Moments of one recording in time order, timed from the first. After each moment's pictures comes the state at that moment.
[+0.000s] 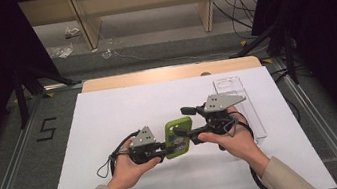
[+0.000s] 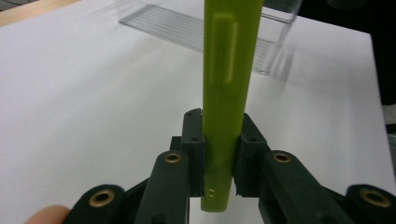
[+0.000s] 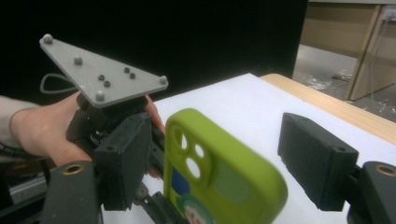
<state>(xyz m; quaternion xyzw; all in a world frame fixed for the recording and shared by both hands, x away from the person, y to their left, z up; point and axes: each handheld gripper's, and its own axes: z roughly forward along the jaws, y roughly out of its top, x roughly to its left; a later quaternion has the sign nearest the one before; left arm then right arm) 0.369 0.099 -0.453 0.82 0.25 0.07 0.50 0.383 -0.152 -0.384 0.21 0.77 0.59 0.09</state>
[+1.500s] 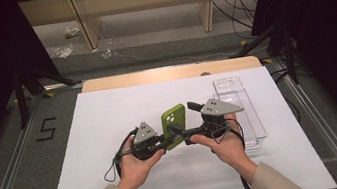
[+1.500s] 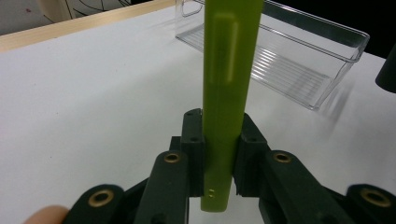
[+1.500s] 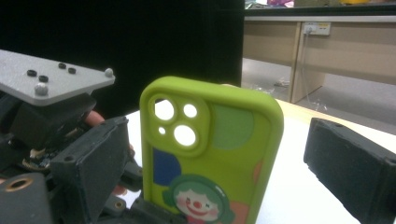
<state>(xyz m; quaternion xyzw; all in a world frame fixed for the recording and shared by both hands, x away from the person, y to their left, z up) 0.368 0.083 -0.447 0.78 0.34 0.13 0.50 0.380 -0.139 -0.402 0.29 0.72 0.60 0.18</state>
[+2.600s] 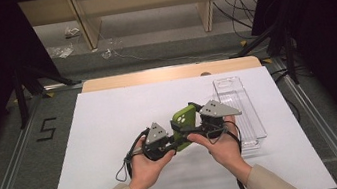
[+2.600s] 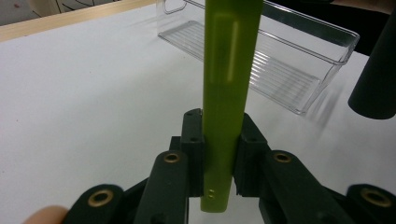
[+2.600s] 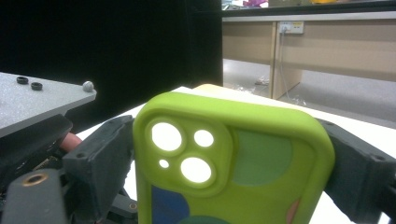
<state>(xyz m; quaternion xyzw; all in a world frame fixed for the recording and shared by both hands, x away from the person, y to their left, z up) 0.364 0.059 -0.450 0.79 0.34 0.12 0.50 0.380 -0.135 -0.411 0.33 0.70 0.60 0.20</state>
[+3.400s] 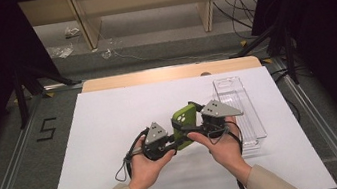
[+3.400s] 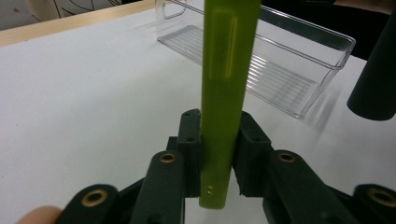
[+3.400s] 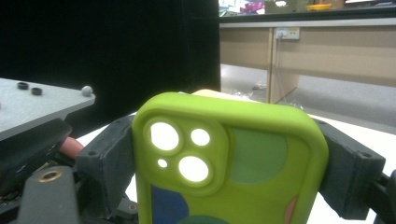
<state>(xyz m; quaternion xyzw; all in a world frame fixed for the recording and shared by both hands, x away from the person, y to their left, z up) 0.364 0.058 -0.448 0.79 0.32 0.12 0.51 0.379 -0.137 -0.409 0.33 0.70 0.60 0.21</state>
